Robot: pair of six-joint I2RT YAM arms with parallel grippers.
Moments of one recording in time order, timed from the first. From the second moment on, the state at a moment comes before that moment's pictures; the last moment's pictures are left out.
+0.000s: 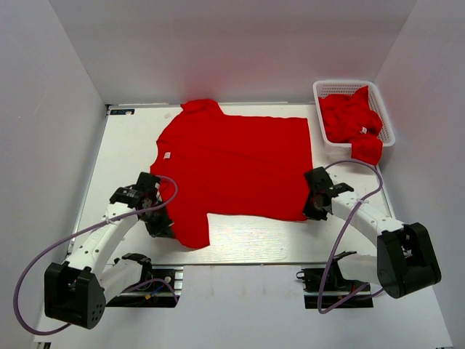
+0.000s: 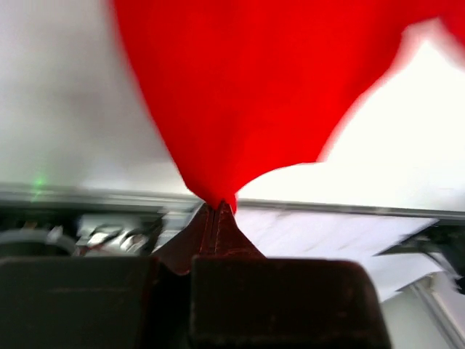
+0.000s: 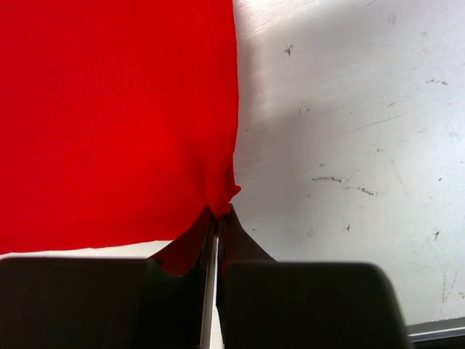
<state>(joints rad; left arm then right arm) -0.25 1.02 0.68 -1.07 0.19 -0.67 0.36 1.23 0.63 -0.63 0.19 0.67</state>
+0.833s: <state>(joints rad) -0.24 1.51 1.19 -0.50 0.12 -0.55 0.36 1.47 0.96 -0.56 0.33 0.57</state>
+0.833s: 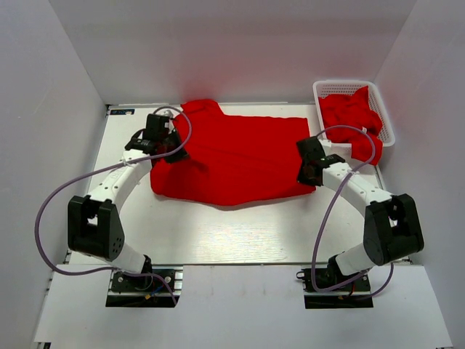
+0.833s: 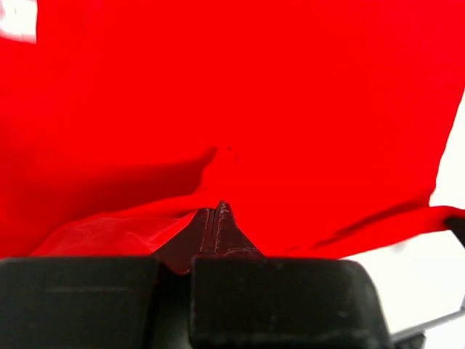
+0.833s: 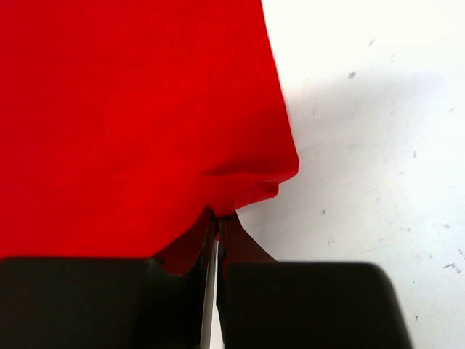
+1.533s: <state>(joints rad) -0.24 1.66 1.36 -0.27 -0.03 -0.31 0.32 1.69 1.28 -0.59 0.44 0.51</state>
